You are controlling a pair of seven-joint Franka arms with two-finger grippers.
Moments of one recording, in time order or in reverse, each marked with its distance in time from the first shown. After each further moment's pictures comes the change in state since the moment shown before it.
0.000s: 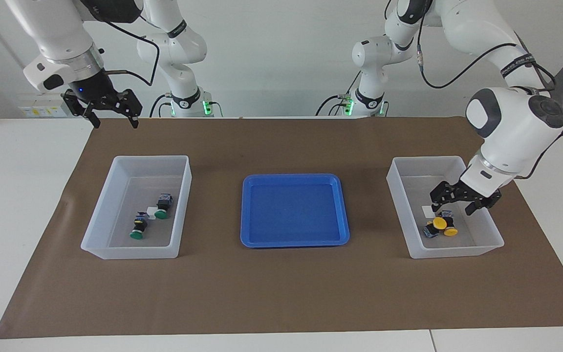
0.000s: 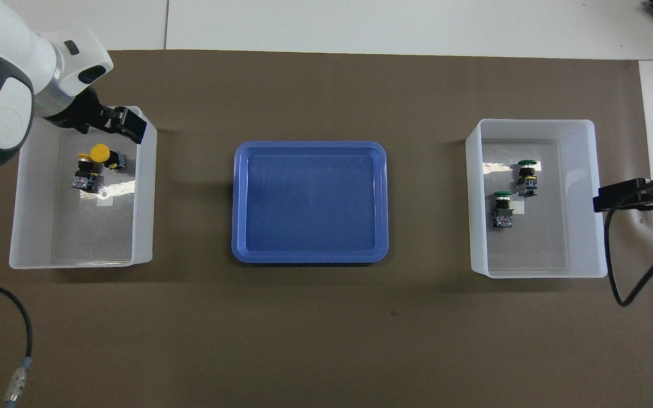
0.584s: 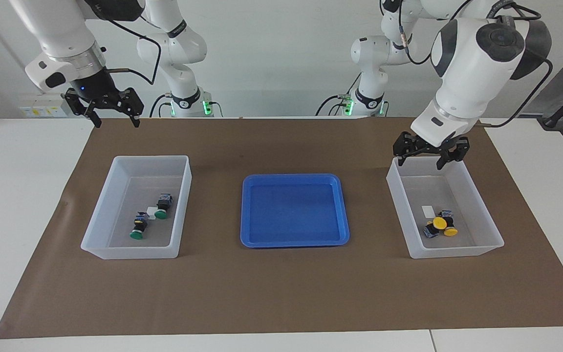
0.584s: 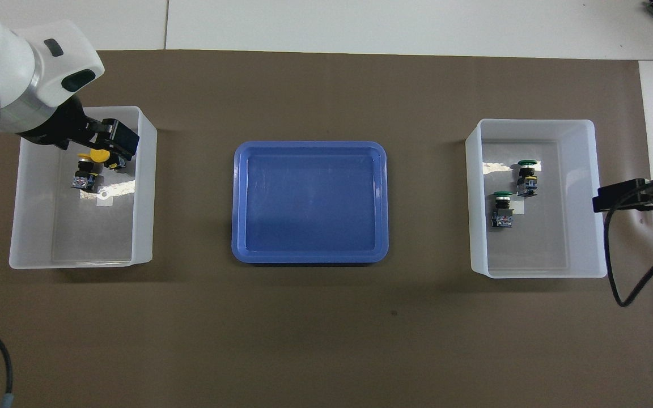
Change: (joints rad) left arm -0.022 -0.146 0.011 -0.031 0.005 -0.119 -0.047; right arm 0.000 -0.001 0.000 0.000 0.000 0.000 0.000
